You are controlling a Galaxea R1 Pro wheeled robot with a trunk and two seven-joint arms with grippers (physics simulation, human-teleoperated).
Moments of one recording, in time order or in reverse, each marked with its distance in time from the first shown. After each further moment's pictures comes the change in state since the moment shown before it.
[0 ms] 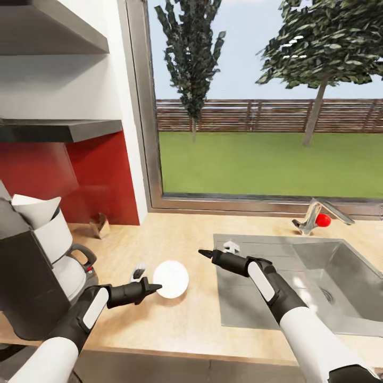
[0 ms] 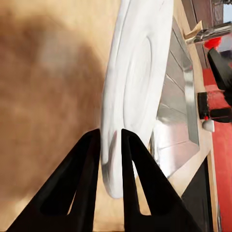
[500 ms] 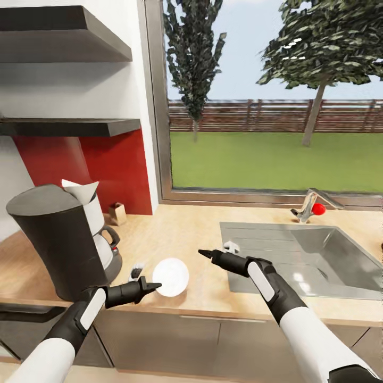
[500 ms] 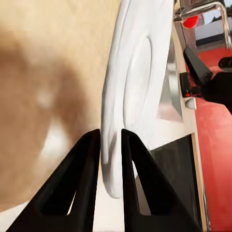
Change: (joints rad) left arm 0.003 0.017 -0.002 0.000 -0.011 0.001 -0.100; right arm 0.000 0.000 0.002 0.001 0.000 0.000 0.000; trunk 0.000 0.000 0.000
